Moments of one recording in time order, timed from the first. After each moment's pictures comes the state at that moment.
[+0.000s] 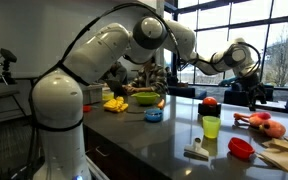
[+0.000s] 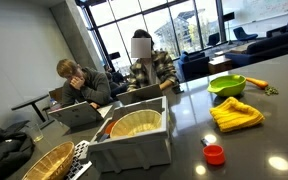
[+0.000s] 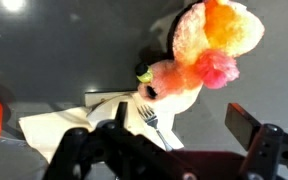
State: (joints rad) arm -0.23 0.84 -0.46 -1.13 0.05 2.22 1.50
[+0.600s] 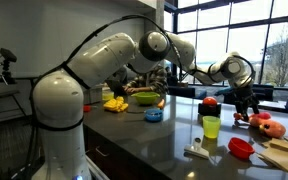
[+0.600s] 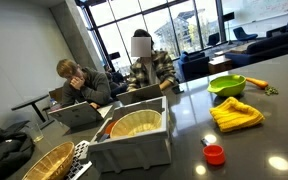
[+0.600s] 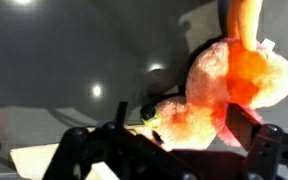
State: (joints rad) arm -0.22 0.98 -0.46 -1.02 0.05 2.18 1.52
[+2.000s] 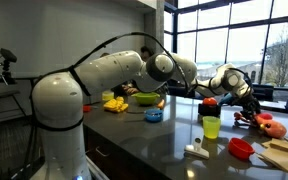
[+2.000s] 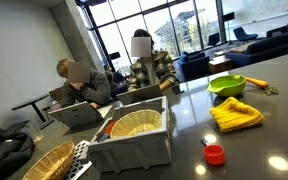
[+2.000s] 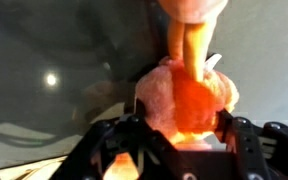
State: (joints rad) arm -0.25 1.23 -0.52 -0.75 0.05 2.35 1.58
